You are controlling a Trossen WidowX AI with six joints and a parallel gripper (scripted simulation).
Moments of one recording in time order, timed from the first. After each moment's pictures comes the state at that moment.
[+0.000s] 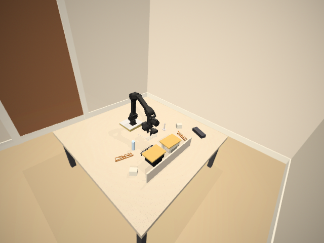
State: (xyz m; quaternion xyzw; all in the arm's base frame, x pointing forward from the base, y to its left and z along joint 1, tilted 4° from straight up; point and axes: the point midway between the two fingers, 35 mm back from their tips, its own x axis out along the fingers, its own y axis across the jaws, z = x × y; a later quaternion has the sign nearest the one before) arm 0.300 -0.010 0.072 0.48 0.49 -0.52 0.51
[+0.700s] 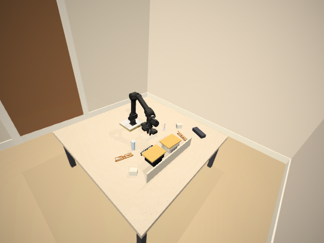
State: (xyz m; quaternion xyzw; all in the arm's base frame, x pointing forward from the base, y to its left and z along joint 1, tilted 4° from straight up) arm 0.296 -0.010 0.064 0.49 0.49 -0.52 0.51
